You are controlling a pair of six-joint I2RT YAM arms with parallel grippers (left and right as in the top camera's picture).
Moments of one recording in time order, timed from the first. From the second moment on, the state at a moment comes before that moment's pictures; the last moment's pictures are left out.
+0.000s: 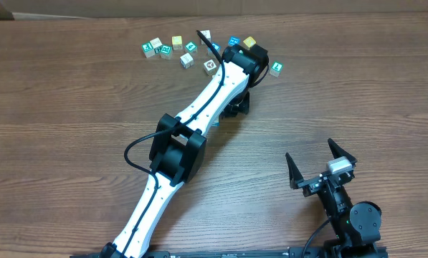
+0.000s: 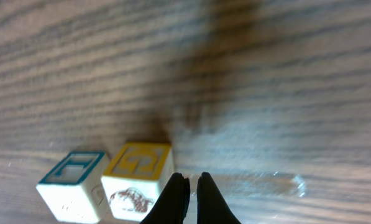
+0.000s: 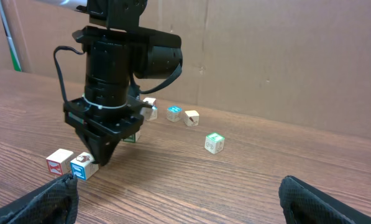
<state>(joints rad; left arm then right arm) -0.61 2.61 2.46 -1.51 -0.14 -0.54 0.16 0.01 0.02 -0.02 -0.15 -0.07</state>
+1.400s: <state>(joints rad) -0.54 2.61 2.46 -1.53 -0.13 -0.55 0.16 0.01 0.02 -0.02 -0.15 -0.07</state>
